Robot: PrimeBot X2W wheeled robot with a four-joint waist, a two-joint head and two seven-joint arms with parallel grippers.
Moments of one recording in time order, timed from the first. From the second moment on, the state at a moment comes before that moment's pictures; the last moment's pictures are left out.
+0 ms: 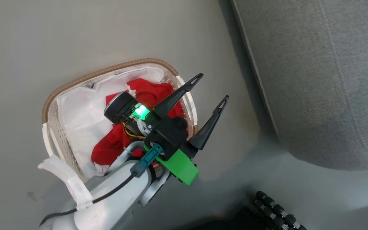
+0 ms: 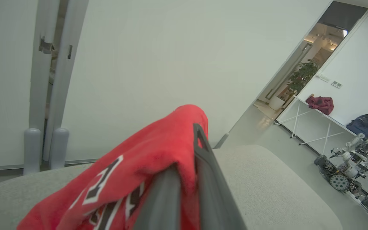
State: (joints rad) left arm -0.65 0.30 -0.89 -0.01 -0.35 0.03 -0.08; right arm -1.24 -0.49 -0.31 0.65 -0.06 0.13 -0.10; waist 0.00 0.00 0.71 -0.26
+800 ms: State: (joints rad) left arm -0.67 0.27 -0.88 0.07 -0.38 0.03 -0.16; right arm -1.10 -0.37 -0.30 0.97 -0.11 0.13 -0.26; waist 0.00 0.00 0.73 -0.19
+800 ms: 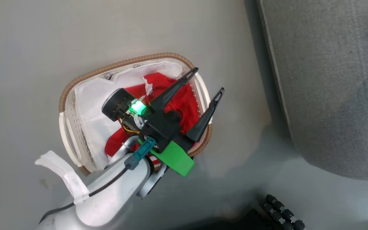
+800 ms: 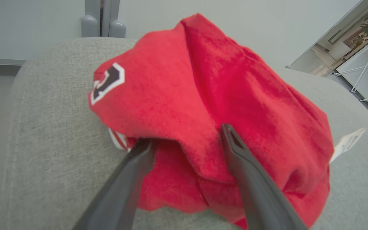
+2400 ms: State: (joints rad) left arm 0.05 0.12 -0.15 0.16 -0.38 0.06 -0.26; right arm -0.19 -0.05 0.04 0.32 0.15 0.13 -0.26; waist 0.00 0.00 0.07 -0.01
